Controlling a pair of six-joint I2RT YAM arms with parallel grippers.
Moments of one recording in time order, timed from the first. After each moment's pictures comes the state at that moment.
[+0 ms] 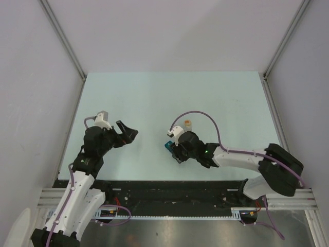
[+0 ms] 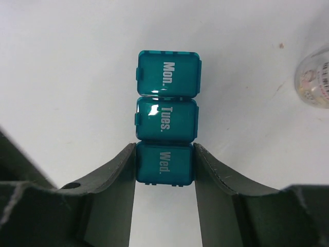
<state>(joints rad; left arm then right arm) -0.18 0.61 0.50 -0.30 0.20 -0.57 0.99 1.49 0.71 0.03 0.09 0.18</state>
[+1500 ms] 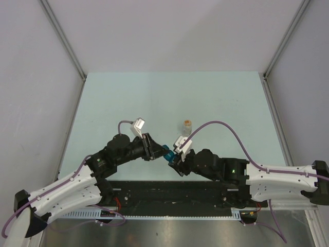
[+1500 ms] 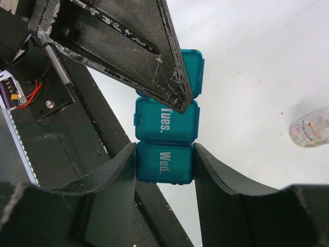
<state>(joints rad) -0.90 0.73 0.56 -0.11 0.16 -0.96 1.38 0.97 0.74 -0.14 0.34 0.17</state>
